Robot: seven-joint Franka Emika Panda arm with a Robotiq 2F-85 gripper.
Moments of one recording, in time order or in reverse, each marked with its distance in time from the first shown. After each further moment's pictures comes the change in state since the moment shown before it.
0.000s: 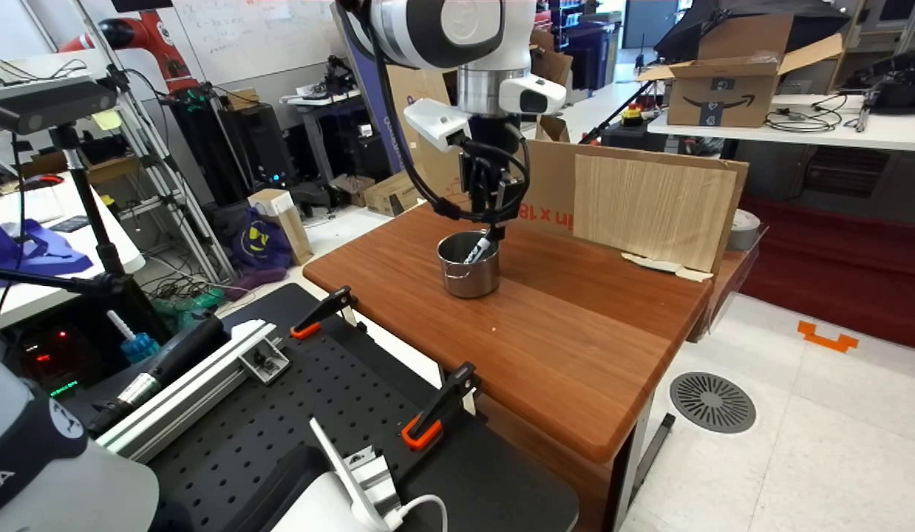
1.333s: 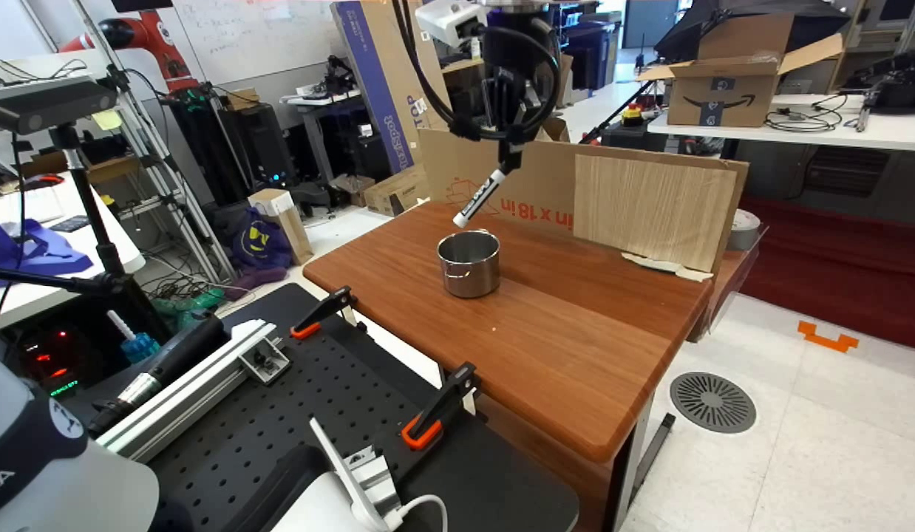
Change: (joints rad) arm -0.054 -0.188 -0.030 0.043 0.028 -0.180 0.028
